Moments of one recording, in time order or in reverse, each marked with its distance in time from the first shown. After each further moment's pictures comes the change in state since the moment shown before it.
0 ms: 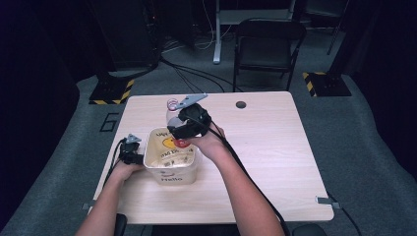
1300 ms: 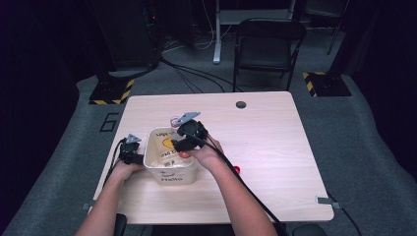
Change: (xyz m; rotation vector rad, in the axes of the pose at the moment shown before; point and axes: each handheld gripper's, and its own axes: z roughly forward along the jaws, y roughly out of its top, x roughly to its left) left arm 0.000 0.000 0.000 -0.001 0.000 -0.004; right arm 0.002 -0.051 0.057 0.105 -0.049 0.006
